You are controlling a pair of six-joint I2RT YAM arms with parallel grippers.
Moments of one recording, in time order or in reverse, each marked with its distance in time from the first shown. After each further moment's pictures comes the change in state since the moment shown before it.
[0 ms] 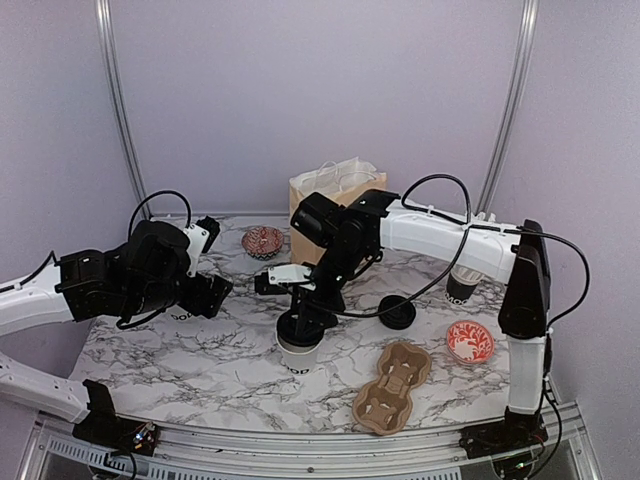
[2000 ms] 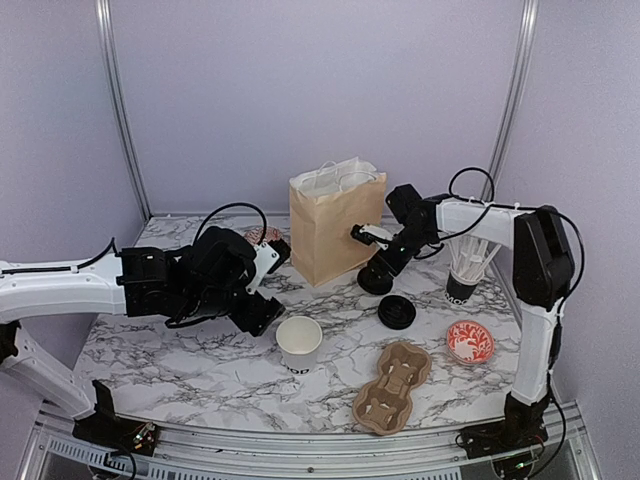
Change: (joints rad) left arm -0.120 0.318 0.150 0.085 0.135 0.128; right arm -0.534 0.010 -0.290 0.343 0.157 0.248
